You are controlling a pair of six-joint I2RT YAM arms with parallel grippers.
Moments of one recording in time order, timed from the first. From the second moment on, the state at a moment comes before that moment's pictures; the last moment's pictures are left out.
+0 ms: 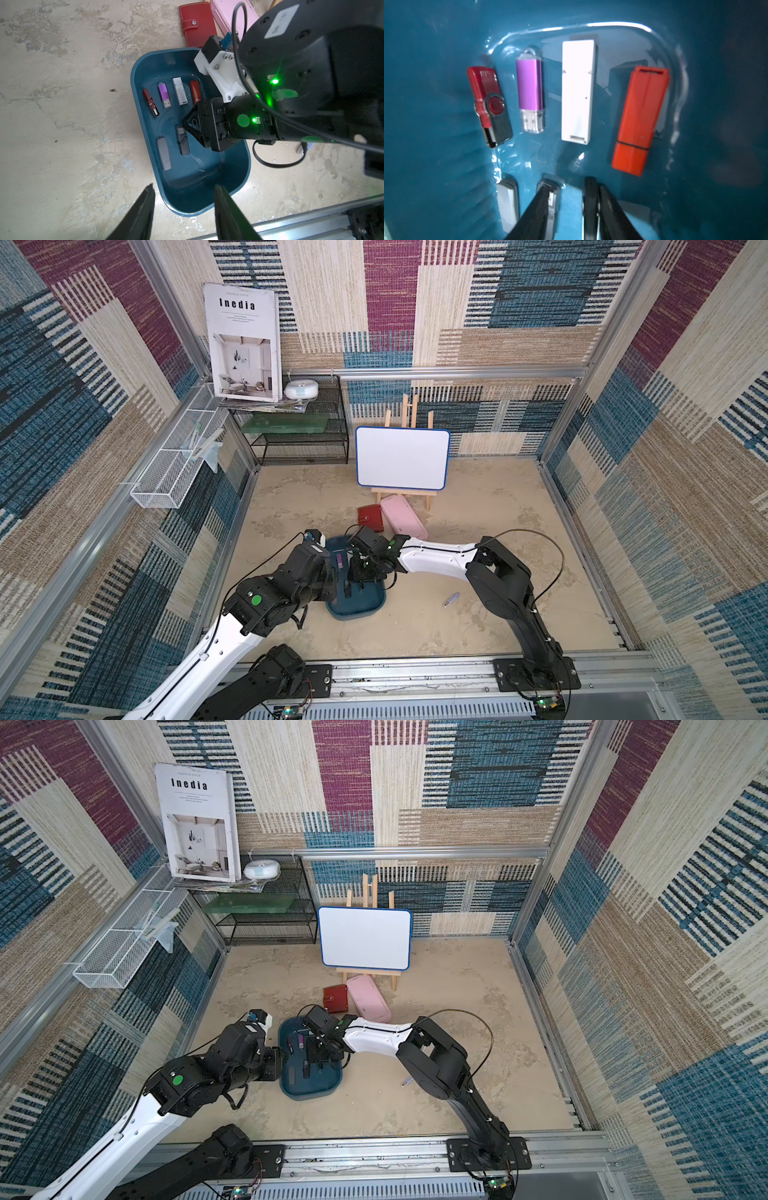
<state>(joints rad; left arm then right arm) -0.63 0.79 0.94 -1.07 -0.19 -0.54 1.04 2.16 1.57 -0.45 -0.16 0.85</state>
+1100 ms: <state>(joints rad) -0.73 0.96 0.95 -0.99 0.02 -0.49 0.60 1.35 0.93 -0.43 0.07 0.66</state>
